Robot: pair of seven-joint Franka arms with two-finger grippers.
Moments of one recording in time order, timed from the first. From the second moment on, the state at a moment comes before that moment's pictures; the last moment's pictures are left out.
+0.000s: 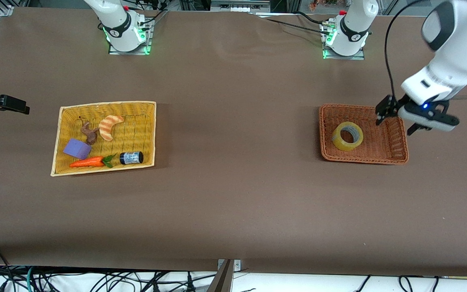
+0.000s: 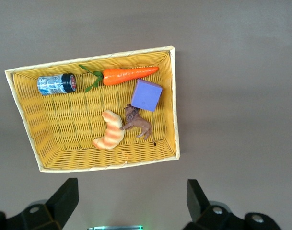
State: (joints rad) left arm -0.07 -0.15 0.00 -2.05 -0.05 2.07 0.29; right arm -0.15 0.18 0.04 -1.49 -0.07 1.50 -0.08
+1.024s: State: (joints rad) left arm -0.04 -0.13 0.02 -1.82 -0.05 1.63 0.07; right arm -0.15 0.18 0.04 -1.49 -0.07 1.50 -0.08
